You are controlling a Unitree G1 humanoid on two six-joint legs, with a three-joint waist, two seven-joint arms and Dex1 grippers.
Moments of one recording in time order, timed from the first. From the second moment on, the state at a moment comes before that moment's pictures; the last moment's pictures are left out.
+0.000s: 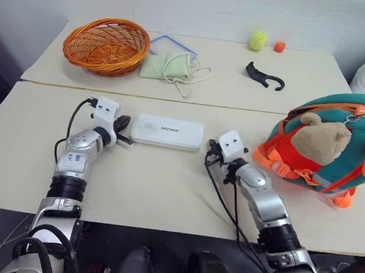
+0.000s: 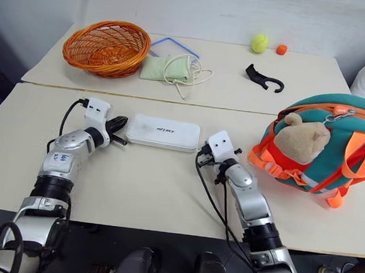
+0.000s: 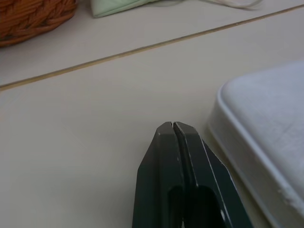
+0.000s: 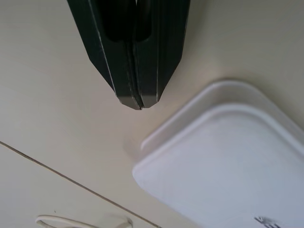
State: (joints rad) left arm -0.68 0.43 0.10 0.53 -0.14 0.24 -0.38; right arm -0.48 -0.21 0.17 0.13 0.00 0.29 0.30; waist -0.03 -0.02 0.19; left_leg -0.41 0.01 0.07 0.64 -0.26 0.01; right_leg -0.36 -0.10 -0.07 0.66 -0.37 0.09
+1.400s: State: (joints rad) left arm 0.07 0.61 0.19 -0.37 -0.45 0.66 -0.70; right arm -0.03 -0.57 0.04 -0.47 0.17 0.60 0.66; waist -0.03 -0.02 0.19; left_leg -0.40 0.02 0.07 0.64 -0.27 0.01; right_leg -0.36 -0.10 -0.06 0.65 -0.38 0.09
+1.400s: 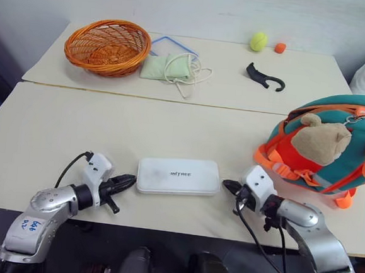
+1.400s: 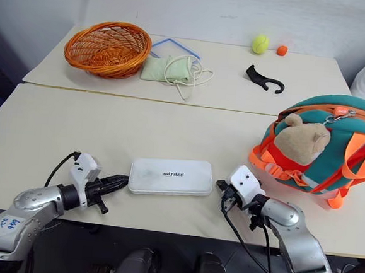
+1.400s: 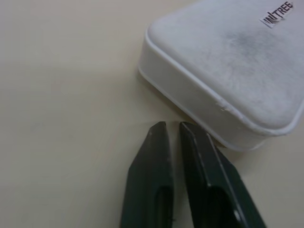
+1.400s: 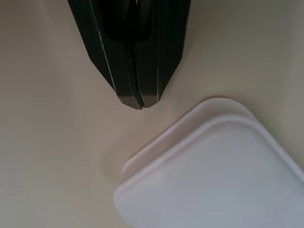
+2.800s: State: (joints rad) left arm -0.66 0.56 0.18 0.37 -1.09 1.61 -0.41; right arm -0.32 -0.60 0.22 -0.13 0.08 0.31 0.85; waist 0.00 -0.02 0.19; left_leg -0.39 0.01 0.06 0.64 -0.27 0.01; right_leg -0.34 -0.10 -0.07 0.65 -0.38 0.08
